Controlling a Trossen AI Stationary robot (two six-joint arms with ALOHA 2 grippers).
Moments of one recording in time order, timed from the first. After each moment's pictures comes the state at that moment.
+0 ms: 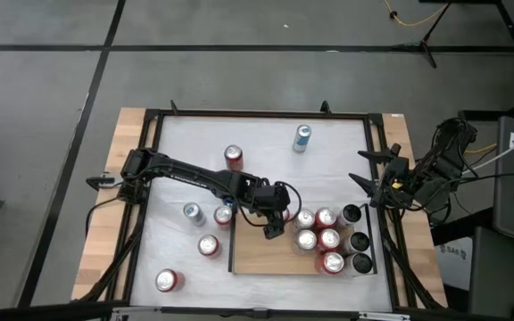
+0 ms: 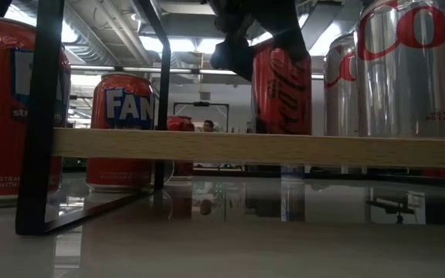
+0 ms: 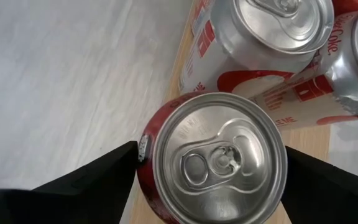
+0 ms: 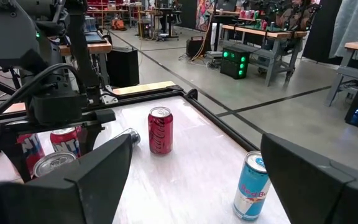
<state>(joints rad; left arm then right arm) -0.16 2.00 1.74 -0.70 -0.09 -0.49 0.88 0.55 0.76 -0.71 1.26 0.49</state>
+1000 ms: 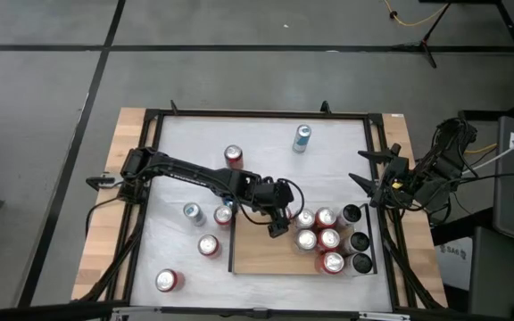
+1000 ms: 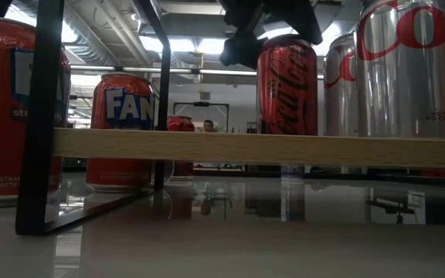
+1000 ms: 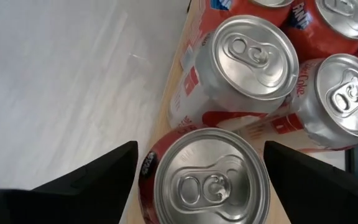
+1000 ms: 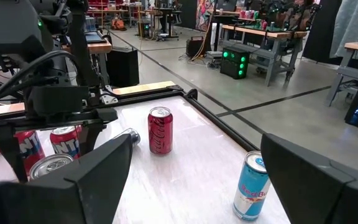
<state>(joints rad) -0.15 2.00 1.74 -0.61 -0.08 -0.49 0.88 0.55 0.76 -0.71 1.26 0.49</state>
